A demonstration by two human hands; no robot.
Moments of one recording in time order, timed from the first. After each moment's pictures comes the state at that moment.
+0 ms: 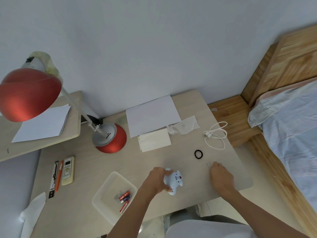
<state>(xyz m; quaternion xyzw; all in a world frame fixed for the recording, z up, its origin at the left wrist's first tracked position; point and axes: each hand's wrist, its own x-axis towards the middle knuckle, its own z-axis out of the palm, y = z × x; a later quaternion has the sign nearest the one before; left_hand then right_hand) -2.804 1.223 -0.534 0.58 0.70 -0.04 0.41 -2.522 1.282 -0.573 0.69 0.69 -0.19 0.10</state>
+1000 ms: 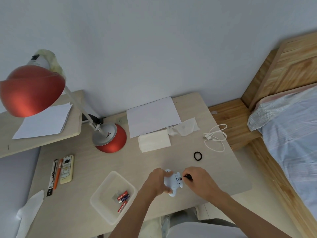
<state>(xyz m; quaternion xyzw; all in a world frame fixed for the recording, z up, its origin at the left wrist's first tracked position) -2.796 1.219 -0.534 0.57 0.71 -0.03 0.41 -2.575 1.265 -0.521 0.48 0.81 -0.34 -0.04</state>
